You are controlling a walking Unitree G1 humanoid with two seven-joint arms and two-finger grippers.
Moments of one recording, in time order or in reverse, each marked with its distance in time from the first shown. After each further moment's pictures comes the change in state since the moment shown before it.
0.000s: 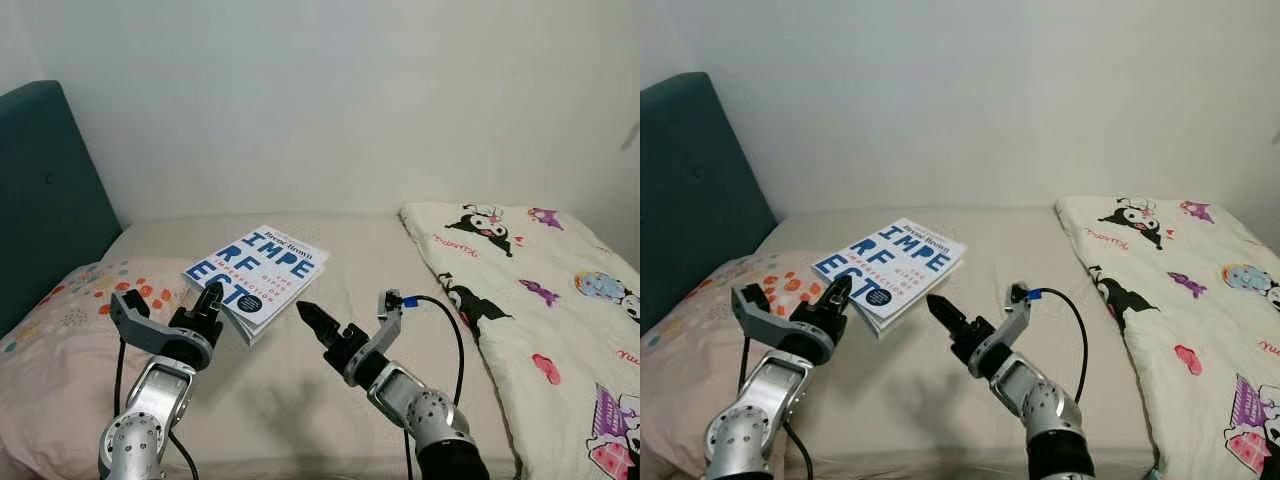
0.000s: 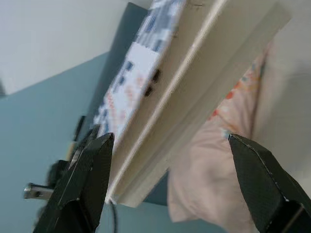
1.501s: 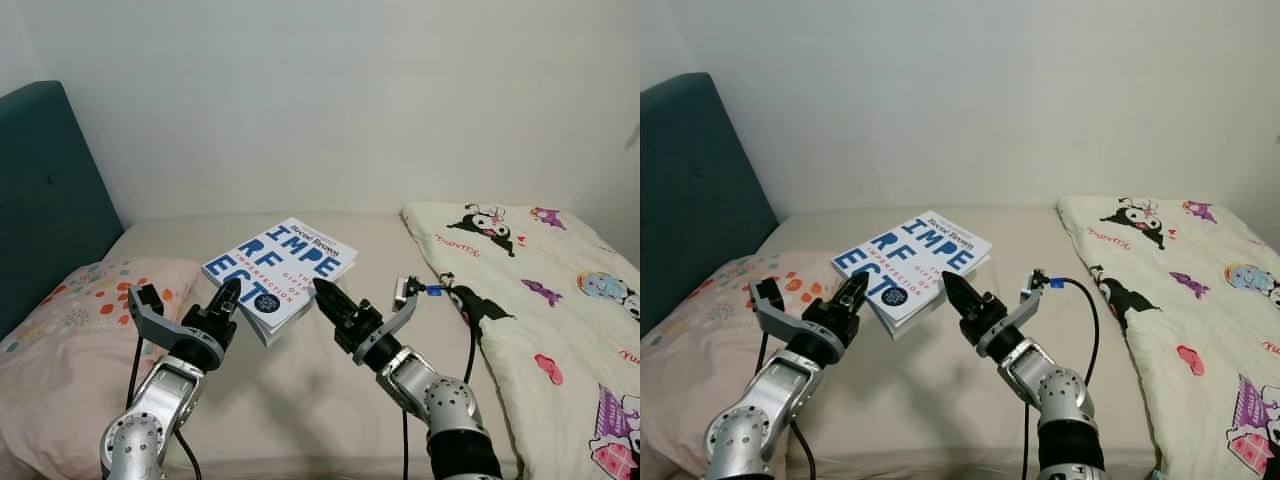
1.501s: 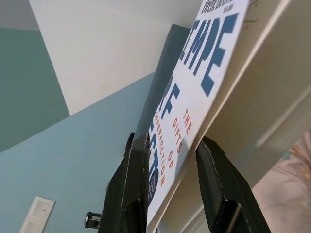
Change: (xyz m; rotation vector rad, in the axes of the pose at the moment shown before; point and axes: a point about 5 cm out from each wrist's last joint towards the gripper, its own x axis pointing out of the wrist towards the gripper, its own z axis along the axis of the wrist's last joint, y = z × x) left arm -0.003 -0.007 -0.012 -0.023 0.102 -0.084; right arm -0.001 0.019 0.020 0.131 -0.071 0.162
